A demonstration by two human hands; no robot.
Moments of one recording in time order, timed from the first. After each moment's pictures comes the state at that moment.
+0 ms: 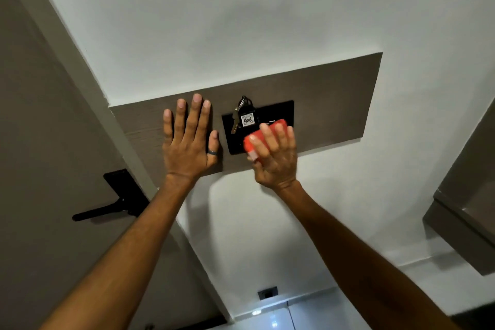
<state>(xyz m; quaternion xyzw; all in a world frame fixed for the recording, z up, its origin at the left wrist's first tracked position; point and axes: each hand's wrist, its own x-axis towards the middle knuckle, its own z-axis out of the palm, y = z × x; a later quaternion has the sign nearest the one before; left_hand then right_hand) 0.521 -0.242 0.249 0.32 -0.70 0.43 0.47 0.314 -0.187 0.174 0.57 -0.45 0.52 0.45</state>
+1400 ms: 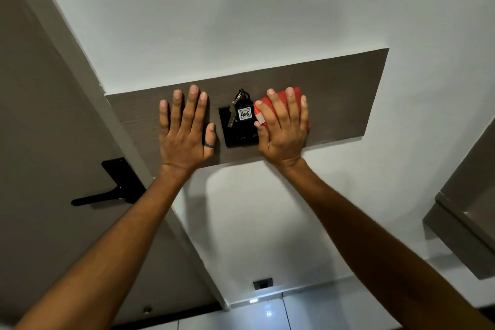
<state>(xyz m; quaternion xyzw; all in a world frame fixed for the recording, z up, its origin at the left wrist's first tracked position) 0.519 -0.244 0.247 0.31 -0.71 0.43 0.46 0.301 -0.185 0.225 0.55 -0.47 0.54 0.43</state>
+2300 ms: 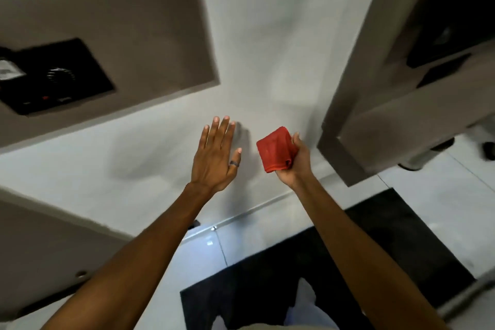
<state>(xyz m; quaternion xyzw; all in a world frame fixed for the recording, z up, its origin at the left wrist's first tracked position) 0.231 -0.067 0.087 0.32 -0.93 0.01 0.16 0.039 0.034 0.067 -0.04 -0.40 0.75 -0.53</state>
